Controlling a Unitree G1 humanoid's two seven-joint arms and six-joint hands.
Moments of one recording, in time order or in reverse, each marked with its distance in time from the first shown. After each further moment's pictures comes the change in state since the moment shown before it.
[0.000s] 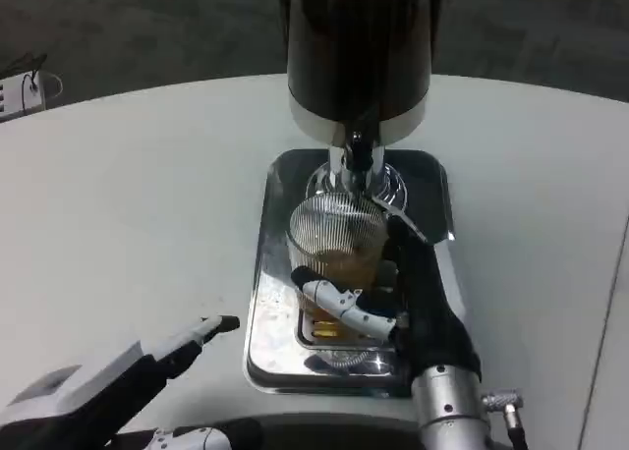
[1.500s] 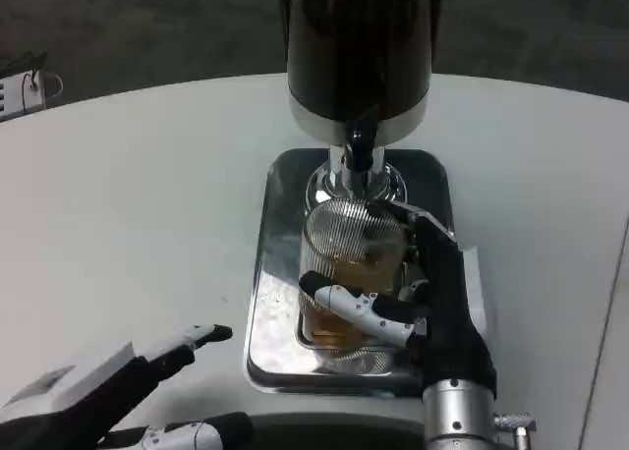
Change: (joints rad) left arm -0.030 0.001 -0.001 0.062 -0.011 -0.002 -0.015; right arm 0.051 -0.009 0.039 -0.025 -0.002 -0.060 -0.157
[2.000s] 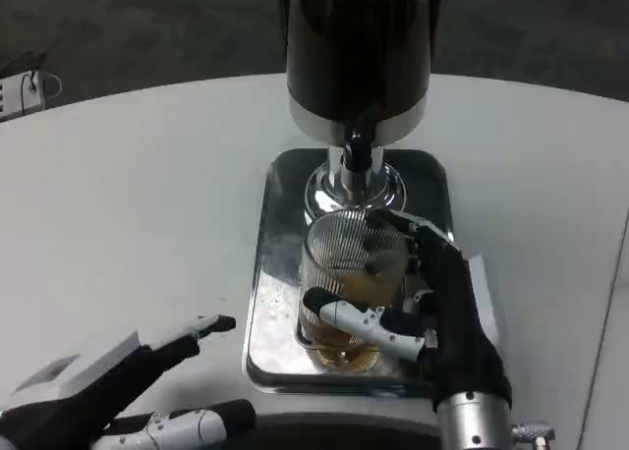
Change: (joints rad) left arm -0.055 0.002 -0.021 0.051 0.000 -0.011 0.000; right arm 0.073 -0.025 -0.010 -0.104 -0.003 0.016 0.110
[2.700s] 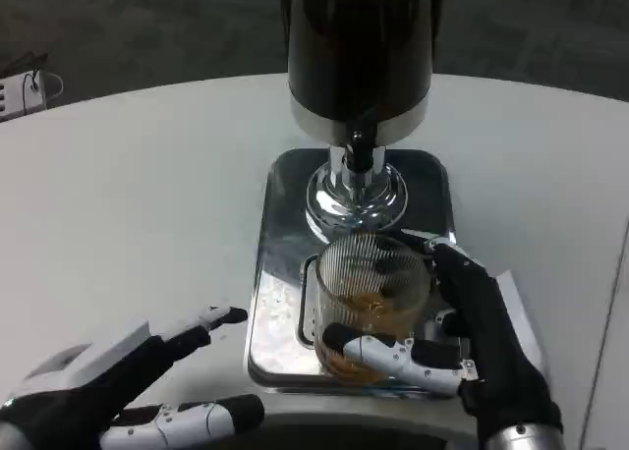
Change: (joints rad) left arm -0.041 0.009 -0.017 0.023 0.000 -0.033 0.001; right arm 0.199 -0.082 -0.016 -0.301 -0.006 0.051 0.202
